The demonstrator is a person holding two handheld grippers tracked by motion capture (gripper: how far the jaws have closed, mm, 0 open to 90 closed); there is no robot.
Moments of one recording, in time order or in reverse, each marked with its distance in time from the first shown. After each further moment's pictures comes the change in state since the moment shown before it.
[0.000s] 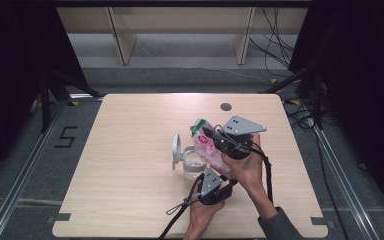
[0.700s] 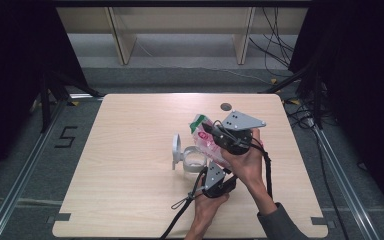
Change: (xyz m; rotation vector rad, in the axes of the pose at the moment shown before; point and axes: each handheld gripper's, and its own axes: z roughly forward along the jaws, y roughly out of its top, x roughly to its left) left arm 0.003 0.010 0.014 -0.050 0.000 -0.006; right arm -0.004 0.009 0.003 -0.005 0.000 -0.009
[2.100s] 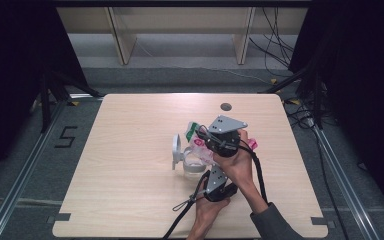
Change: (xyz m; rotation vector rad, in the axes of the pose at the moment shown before) left arm -0.004 -0.010 0.002 0.024 -0.042 0.011; right arm 0.008 -0.014 0.029 0.112 -0.005 -0.047
